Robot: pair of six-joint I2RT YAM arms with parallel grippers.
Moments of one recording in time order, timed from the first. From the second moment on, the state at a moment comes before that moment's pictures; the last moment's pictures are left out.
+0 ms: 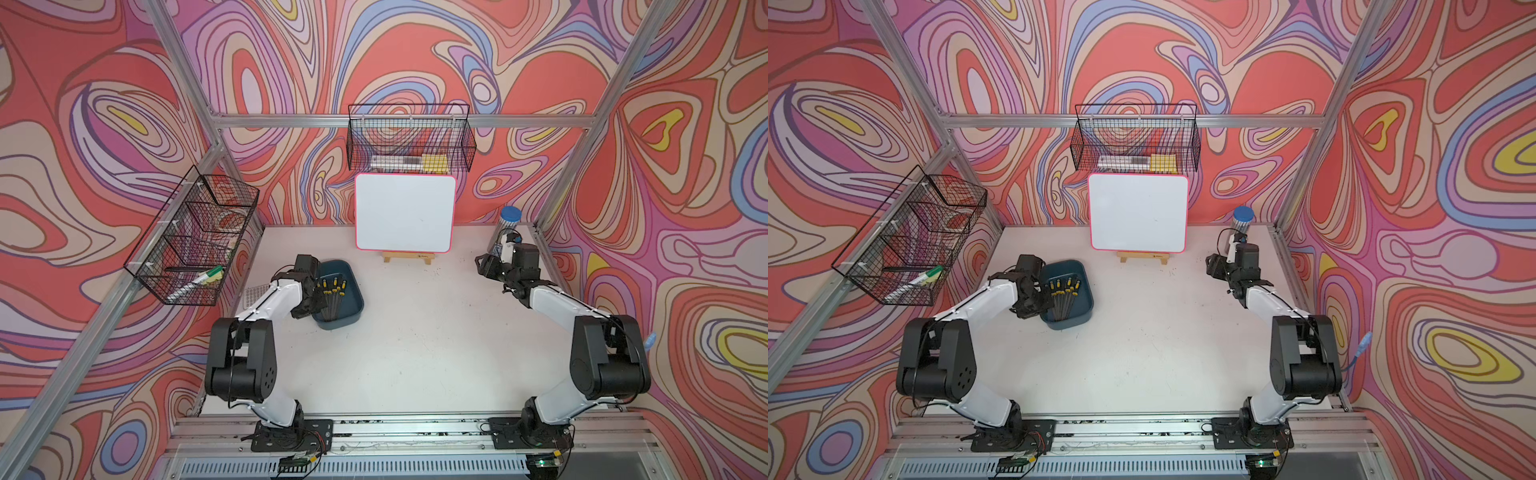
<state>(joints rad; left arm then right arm) -0.08 1.58 1.02 -0.72 -0.08 -0.42 0.00 1.60 0.94 0.09 -0.20 0.29</state>
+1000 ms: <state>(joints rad) -0.44 1.56 1.05 -0.63 -0.03 -0.48 0.38 1.68 1.23 -0.04 -0.14 0.37</state>
